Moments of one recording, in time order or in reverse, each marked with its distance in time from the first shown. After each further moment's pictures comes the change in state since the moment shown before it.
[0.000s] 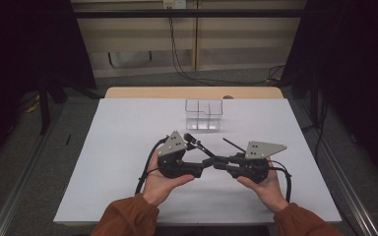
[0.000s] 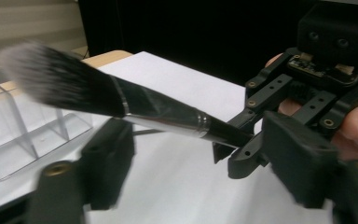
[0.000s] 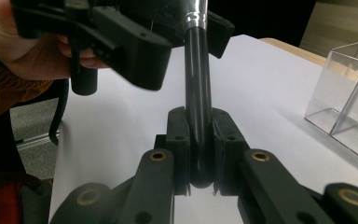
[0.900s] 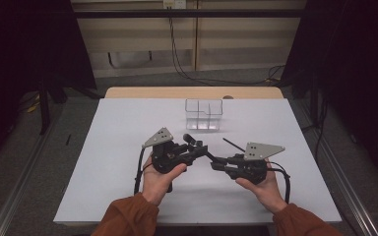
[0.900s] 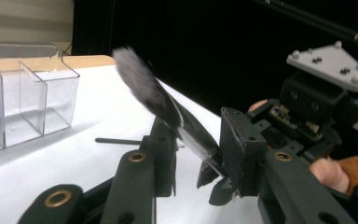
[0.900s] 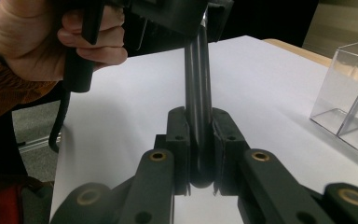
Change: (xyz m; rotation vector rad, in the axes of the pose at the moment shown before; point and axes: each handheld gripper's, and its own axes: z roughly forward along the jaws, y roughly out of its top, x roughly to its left) left arm 0.017 -0.004 -0.010 -0.102 -0.092 -0.237; right arm 0.002 -0.004 0.005 -0.011 0.010 0.005
